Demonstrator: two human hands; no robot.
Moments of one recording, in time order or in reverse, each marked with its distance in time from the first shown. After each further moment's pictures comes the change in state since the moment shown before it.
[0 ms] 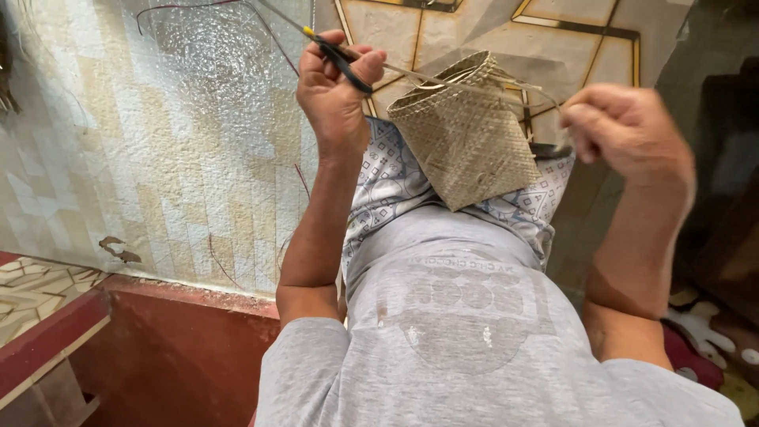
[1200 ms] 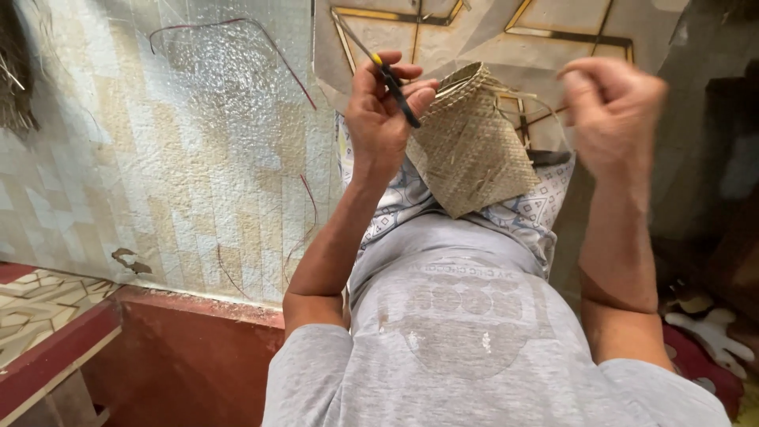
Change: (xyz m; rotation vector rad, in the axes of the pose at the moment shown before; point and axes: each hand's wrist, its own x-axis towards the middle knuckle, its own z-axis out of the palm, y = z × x) left_hand -0.023 0.002 0.030 0.146 -0.255 -0.056; right_hand 0.017 0.001 0.022 -0.250 0.489 -0.441
